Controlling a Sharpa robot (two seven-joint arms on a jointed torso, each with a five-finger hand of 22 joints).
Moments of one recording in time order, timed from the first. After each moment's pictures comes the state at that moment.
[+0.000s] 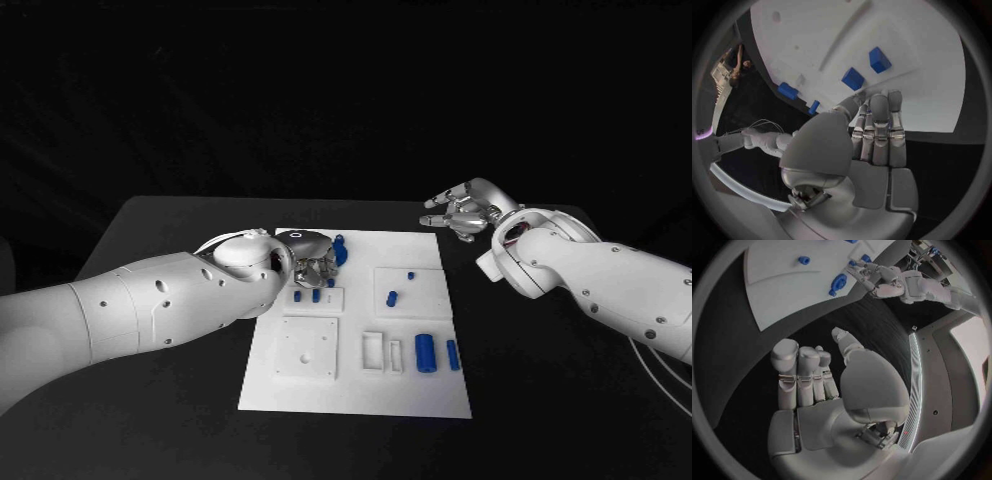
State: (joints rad) left arm 1.35 -0.52 -0.24 1.21 -1.49 -0.16 -0.10; left_hand 1.40 -0.08 0.27 -0.11 0.20 1.01 0.07 0.07 0.06 1.17 0.07 0.06 0.06 1.27 -0.03 1.13 0.31 0.08 1.17 -0.04 0.38 1.31; right arm 1.09 -0.81 0.26 1.36 -1.12 -0.40 -0.15; right_hand 1.27 -0.12 0.14 -0.05 0.43 1.01 0.11 0.07 0.06 1.21 0.00 1.04 1.05 1.44 -0.07 0.99 0.95 0.08 1.47 -0.09 0.80 1.31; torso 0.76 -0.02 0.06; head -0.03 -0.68
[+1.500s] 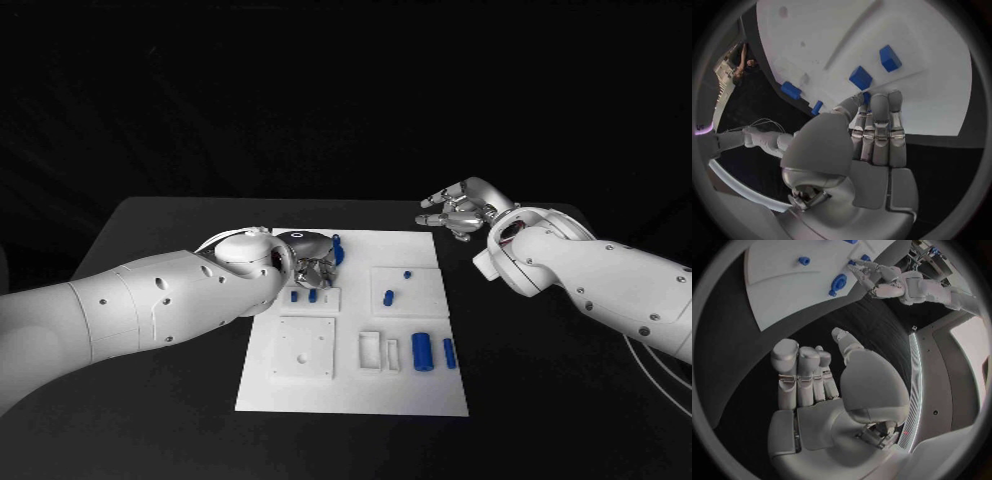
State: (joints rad) left arm 1.36 -0.50 -0.23 1.20 -1.47 -0.11 -0.08; left_hand 1.44 -0.04 0.29 -0.09 0.20 1.11 0.11 0.07 0.06 1.18 0.07 0.06 0.06 1.26 -0.02 1.13 0.31 0.09 1.17 -0.04 0.40 1.31; right arm 1.08 -0.81 0.26 1.36 -1.12 -0.40 -0.15; right_hand 1.27 -0.12 0.14 -0.05 0.43 1.02 0.11 0.07 0.06 1.21 0.00 1.04 1.05 1.44 -0.07 0.99 0.95 0.08 1.47 -0.09 0.80 1.31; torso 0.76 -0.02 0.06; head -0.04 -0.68
